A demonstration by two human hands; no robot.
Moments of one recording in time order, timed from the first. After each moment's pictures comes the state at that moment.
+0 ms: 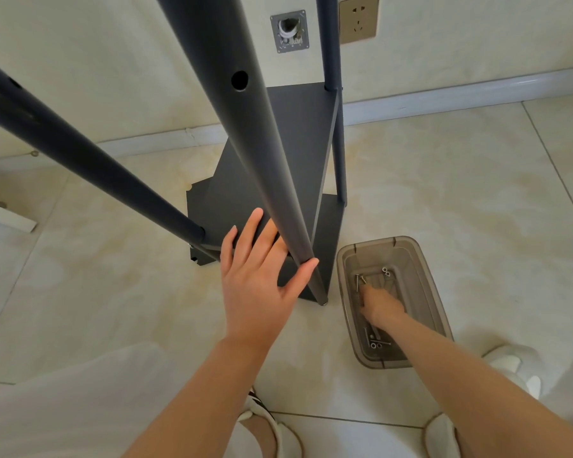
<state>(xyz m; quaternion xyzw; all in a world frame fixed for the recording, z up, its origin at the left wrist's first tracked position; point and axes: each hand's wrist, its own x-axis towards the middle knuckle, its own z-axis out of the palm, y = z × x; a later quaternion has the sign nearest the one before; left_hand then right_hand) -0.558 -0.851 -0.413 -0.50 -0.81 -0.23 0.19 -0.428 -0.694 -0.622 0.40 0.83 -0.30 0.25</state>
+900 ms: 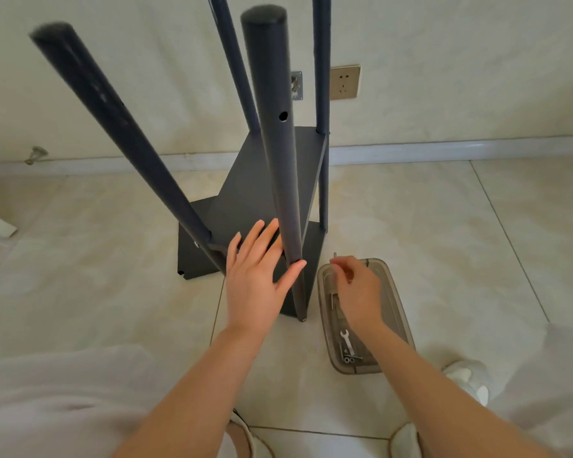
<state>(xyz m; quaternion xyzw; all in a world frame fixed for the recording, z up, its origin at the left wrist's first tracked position) -0.550 -0.850 -0.409 -0.47 -0.83 -0.24 0.16 -0.434 -0.726 -0.474 0.46 0.70 -0.49 -0.24</state>
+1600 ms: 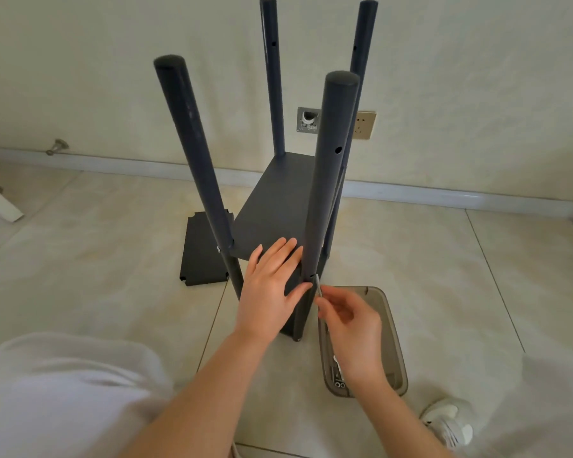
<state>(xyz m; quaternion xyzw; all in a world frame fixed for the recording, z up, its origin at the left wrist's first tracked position) -0.549 -0.859 -0.403 -0.48 -0.82 -0.30 0.11 -0.411 -0.790 -0.400 0.37 0.65 -0.58 -0.32</state>
